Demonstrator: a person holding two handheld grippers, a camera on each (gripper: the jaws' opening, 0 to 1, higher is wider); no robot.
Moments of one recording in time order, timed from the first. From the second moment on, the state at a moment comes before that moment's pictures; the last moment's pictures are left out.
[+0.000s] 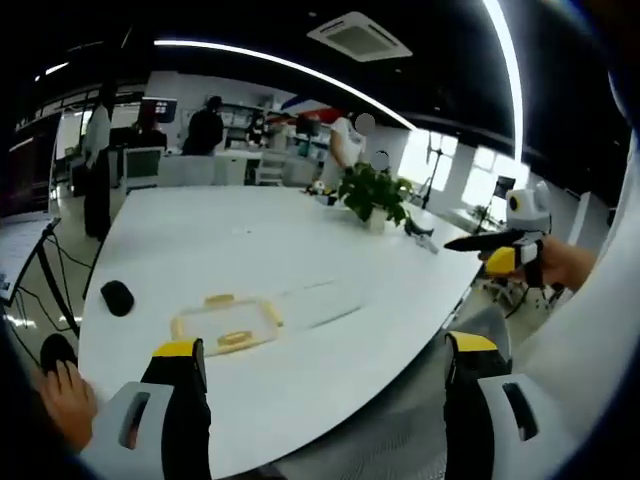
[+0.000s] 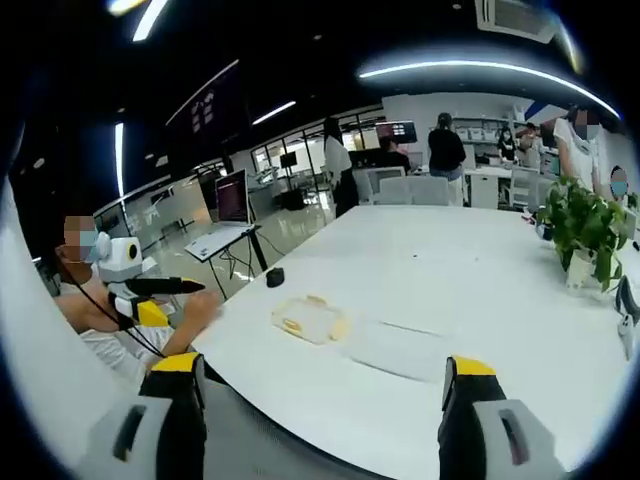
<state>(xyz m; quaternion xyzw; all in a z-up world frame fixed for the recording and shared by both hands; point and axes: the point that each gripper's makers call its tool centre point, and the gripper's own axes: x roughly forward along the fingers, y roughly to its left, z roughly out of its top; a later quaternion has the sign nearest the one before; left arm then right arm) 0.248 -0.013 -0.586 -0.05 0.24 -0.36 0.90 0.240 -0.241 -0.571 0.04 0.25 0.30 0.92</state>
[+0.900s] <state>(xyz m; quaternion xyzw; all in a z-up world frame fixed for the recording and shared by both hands) 0.246 -0.013 -0.581 -0.06 0.23 -0.36 0.90 0.239 -0.230 -0.567 0.03 0.25 0.30 0.92</state>
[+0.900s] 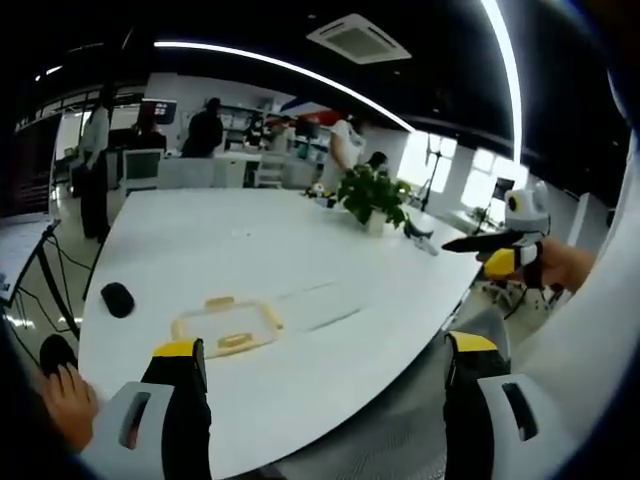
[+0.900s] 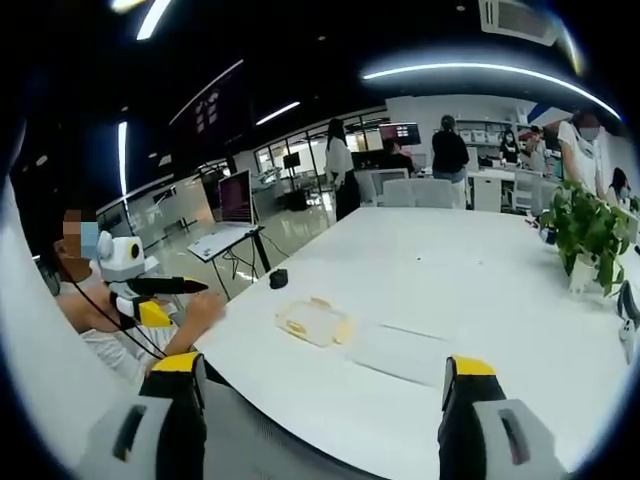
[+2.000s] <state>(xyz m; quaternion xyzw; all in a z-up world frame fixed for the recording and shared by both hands) 0.248 -0.007 -0.581 -0.06 0.23 -0.36 0.90 0.249 -0.213 -0.570 0.02 0.25 0.33 0.91</state>
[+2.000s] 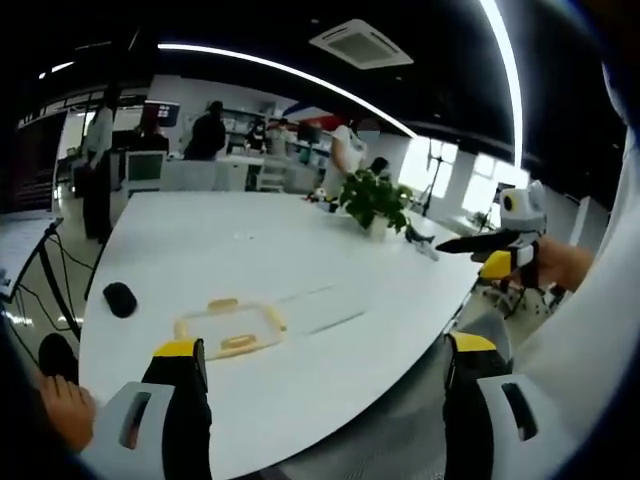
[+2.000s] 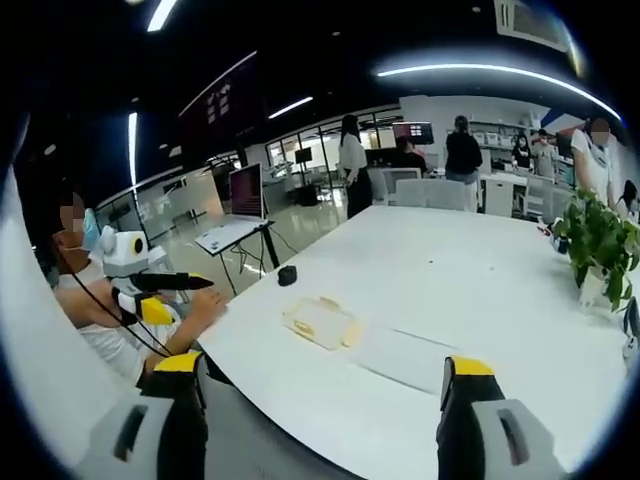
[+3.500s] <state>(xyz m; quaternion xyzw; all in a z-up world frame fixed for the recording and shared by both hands) 0.337 0.026 -0.626 0.08 0.25 -0.40 0.88 0.330 -0.148 -0.598 -0.13 0.24 0.44 0.85</state>
